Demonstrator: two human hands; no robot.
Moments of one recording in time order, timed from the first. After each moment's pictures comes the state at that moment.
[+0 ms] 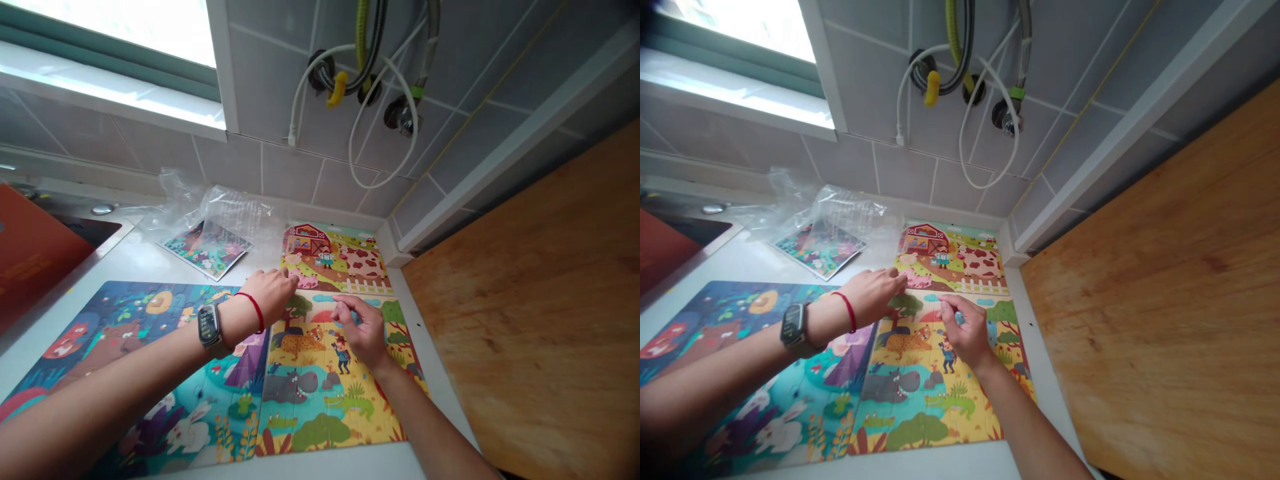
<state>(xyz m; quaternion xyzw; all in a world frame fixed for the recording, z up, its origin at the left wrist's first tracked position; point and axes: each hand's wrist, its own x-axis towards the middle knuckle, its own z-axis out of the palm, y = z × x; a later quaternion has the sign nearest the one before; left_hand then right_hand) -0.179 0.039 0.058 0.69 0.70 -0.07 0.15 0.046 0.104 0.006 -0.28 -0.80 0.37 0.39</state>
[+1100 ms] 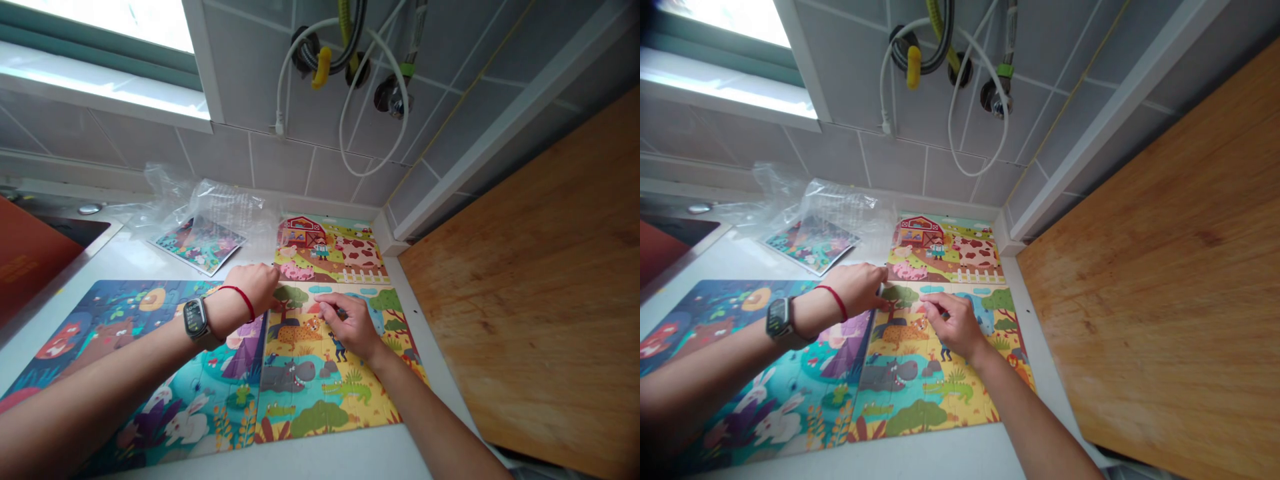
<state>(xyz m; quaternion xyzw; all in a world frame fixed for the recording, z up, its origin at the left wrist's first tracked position) -0.182 0.035 0.063 0.61 0.77 -0.12 0.17 0.045 0.099 0.003 -0.25 -0.83 0.40 0.30</state>
